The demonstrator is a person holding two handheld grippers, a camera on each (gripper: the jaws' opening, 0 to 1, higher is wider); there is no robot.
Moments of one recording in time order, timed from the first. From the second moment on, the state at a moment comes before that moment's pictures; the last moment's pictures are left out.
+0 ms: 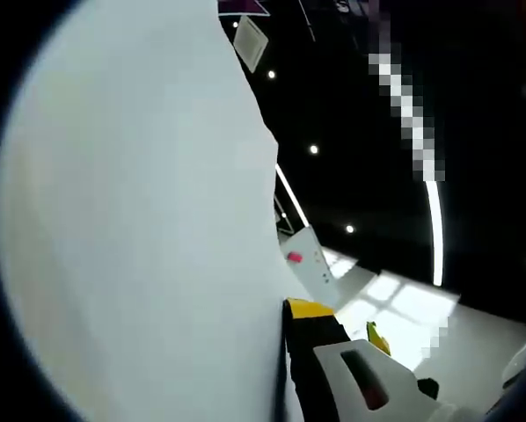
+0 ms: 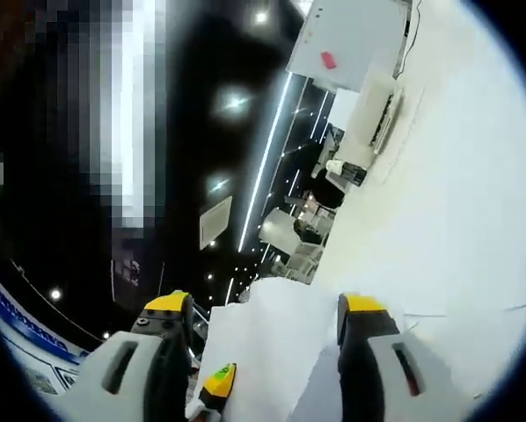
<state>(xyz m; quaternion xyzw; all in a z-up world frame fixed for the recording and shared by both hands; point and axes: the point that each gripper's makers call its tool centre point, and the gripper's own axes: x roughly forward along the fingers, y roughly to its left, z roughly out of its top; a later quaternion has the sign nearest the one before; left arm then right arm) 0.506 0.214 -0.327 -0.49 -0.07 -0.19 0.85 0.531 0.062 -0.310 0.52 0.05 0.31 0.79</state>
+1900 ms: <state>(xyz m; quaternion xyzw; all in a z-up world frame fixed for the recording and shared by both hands) 0.507 0.214 -0.329 -0.50 -0.06 -0.18 0.84 0.564 -0.046 -0.293 0.48 -0.03 0.24 0.84</state>
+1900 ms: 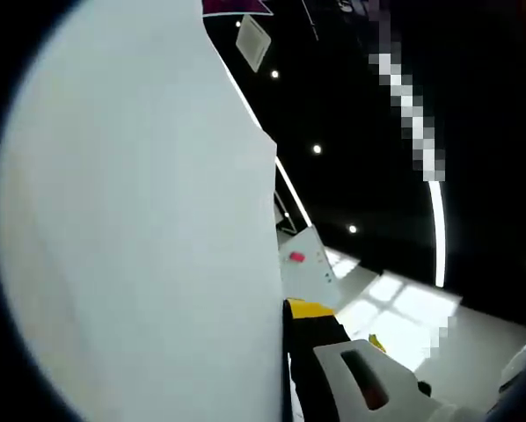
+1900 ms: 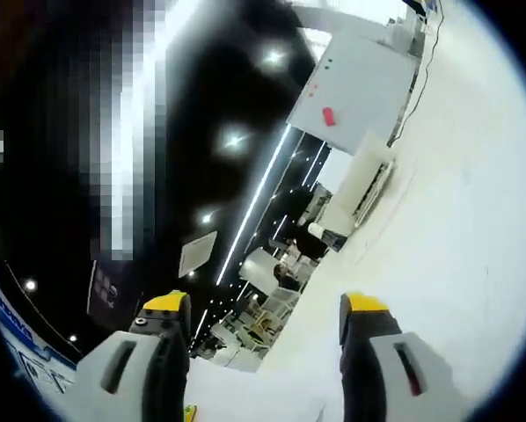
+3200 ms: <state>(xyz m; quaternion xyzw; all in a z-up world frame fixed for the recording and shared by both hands) 0.507 0.205 -0.330 -0.48 -0.05 -0.19 0.85 0.561 -0.101 -0.296 0.43 -0.06 0.20 0.88</state>
